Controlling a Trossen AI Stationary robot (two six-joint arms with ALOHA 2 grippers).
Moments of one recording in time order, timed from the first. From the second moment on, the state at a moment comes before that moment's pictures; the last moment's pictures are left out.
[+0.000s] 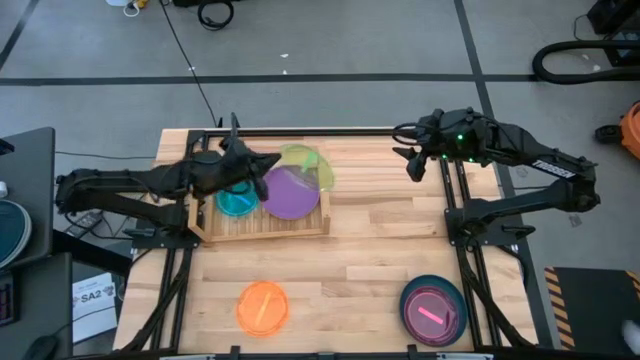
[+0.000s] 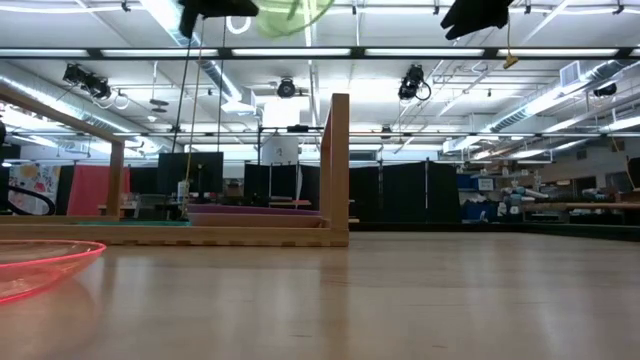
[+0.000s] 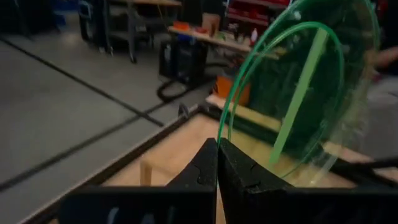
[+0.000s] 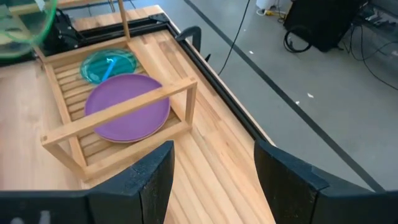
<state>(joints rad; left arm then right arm) 0.04 0.96 0.89 -0.08 -0.48 -0.26 -0.25 0.97 1.26 -0.85 0.26 0.08</state>
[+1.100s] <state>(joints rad) 0.59 0.85 0.89 -1.10 -0.12 -0.24 -0.25 1.08 1.26 -0.85 0.26 0.08</state>
